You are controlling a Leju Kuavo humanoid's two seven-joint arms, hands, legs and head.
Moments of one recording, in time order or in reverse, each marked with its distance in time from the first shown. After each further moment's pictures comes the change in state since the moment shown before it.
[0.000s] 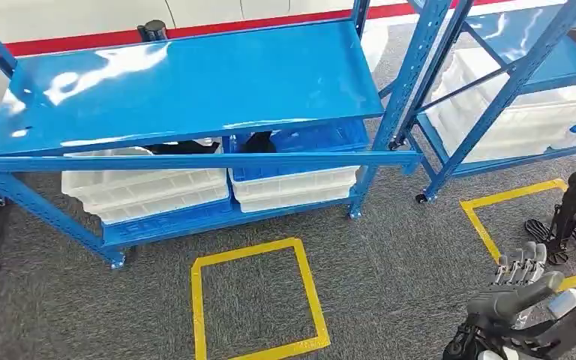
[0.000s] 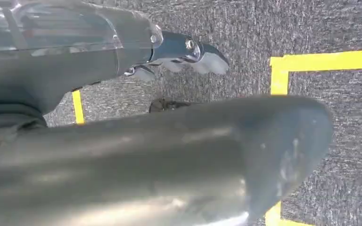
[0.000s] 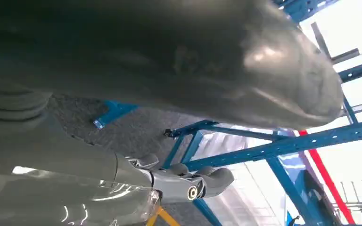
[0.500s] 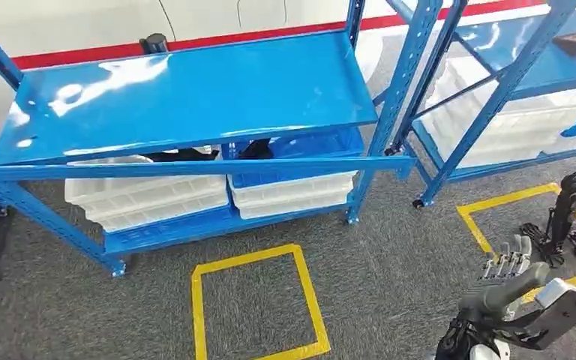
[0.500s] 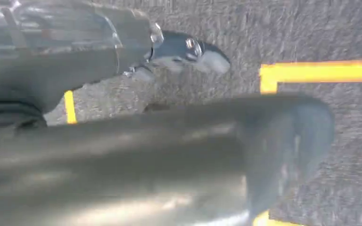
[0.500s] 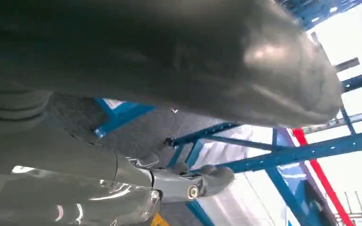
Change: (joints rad) left arm -0.003 0.003 0.000 0.002 0.010 0.003 -0.018; right arm -0.011 -0.003 0.005 0.002 -0.010 0.000 0.049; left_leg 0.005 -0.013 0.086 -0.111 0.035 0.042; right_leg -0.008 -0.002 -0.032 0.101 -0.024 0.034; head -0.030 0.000
